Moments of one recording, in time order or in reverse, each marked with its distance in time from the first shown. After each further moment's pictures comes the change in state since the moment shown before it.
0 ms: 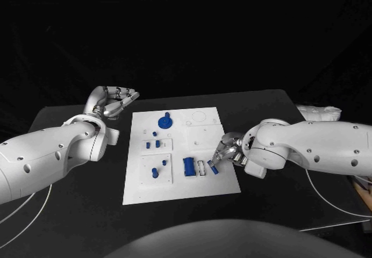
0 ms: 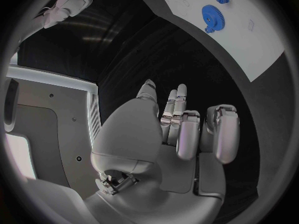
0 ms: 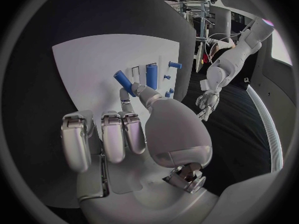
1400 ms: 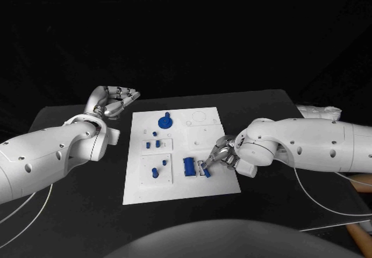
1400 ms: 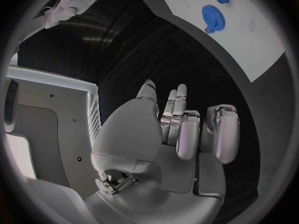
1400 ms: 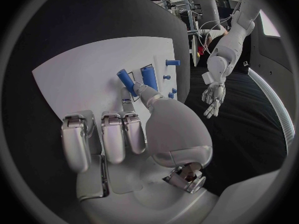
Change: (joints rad) left arm 0.000 0.004 0.000 -0.003 -0.004 0.000 -0.001; left_hand -0.004 0.004 -0.003 -0.003 0.000 0.000 0.000 0.000 0.001 0.000 0.000 0.000 0.000 0.000 0.000 0.000 0.000 0.000 0.000 0.000 0.000 0.000; right arm -0.017 0.090 0.000 -0.109 0.173 0.030 -0.008; right_hand -0.014 -0.014 -0.024 0.024 -0.048 0.022 -0.015 -0.032 -0.035 0.000 0.000 0.000 0.001 0.004 -0.004 0.000 0.000 0.000 -0.004 -0.003 0.000 0.000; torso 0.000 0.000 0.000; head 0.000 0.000
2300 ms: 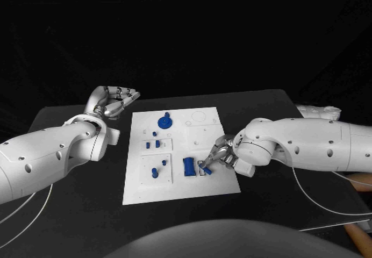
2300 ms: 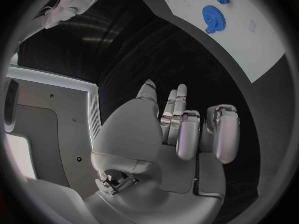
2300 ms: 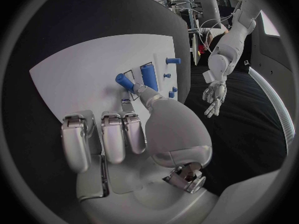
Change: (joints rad) left arm 0.000 0.002 0.000 0.000 -0.001 0.001 0.000; left_hand 0.000 0.000 0.000 0.000 0.000 0.000 0.000 0.000 0.000 0.000 0.000 0.000 0.000 0.000 0.000 0.000 0.001 0.000 0.000 0.000 0.000 0.000; right arm 0.000 0.012 0.000 -0.008 0.001 -0.019 -0.005; right_hand -0.009 -0.009 -0.019 0.019 -0.023 -0.011 0.011 -0.018 -0.023 0.003 0.003 0.000 0.000 0.000 0.000 0.000 0.000 0.000 0.000 0.000 0.000 0.001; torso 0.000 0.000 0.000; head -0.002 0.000
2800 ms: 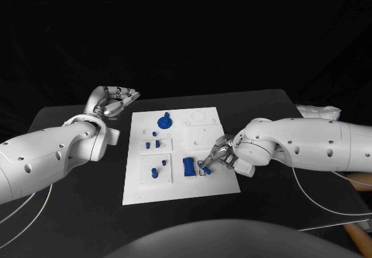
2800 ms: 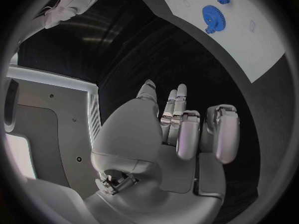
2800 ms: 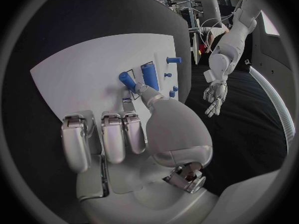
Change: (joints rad) left arm 0.000 0.000 0.000 0.000 0.000 0.000 -0.001; left_hand 0.000 0.000 0.000 0.000 0.000 0.000 0.000 0.000 0.000 0.000 0.000 0.000 0.000 0.000 0.000 0.000 0.000 0.000 0.000 0.000 0.000 0.000; right arm 0.000 -0.002 0.000 0.002 0.000 -0.008 -0.010; right_hand -0.005 0.004 -0.010 0.010 -0.016 0.050 -0.015 0.007 -0.005 0.000 0.000 0.000 0.000 0.000 0.000 0.000 0.000 0.000 0.000 0.000 0.000 0.000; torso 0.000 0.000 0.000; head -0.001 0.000
